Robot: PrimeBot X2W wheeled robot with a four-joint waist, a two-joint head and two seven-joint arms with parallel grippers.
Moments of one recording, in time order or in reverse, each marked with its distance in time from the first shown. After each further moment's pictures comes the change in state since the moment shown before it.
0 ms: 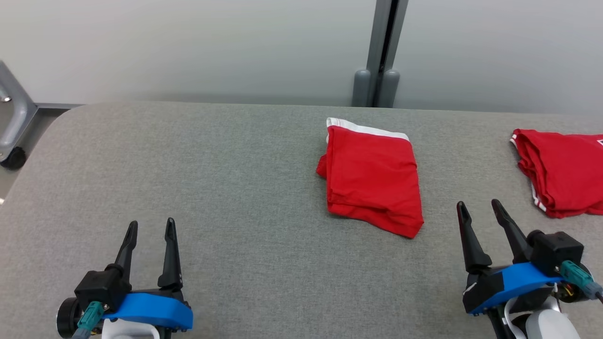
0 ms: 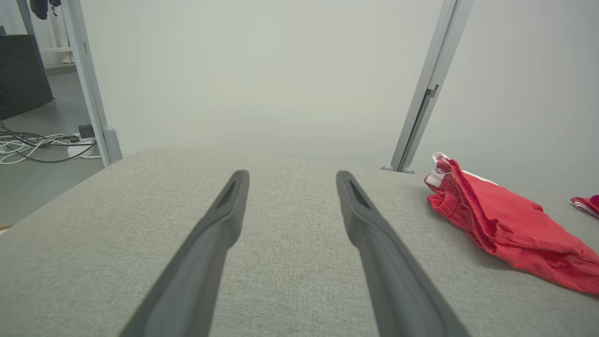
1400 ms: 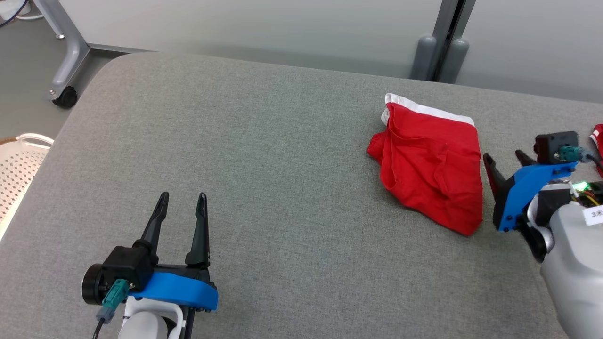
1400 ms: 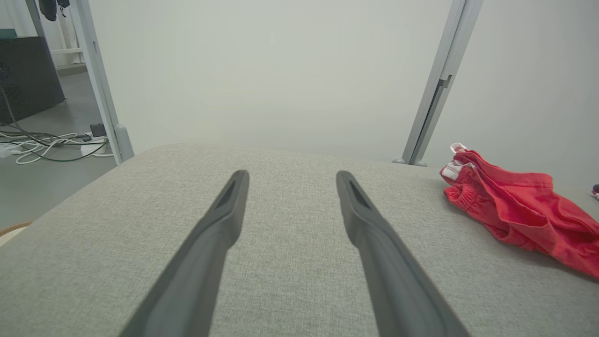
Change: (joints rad) left arm -0.062 -0.007 -0.102 -0.033 -0.001 -0.001 0.000; right arm -0.565 -0.234 0.159 0.727 0.055 0.000 0.143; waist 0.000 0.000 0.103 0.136
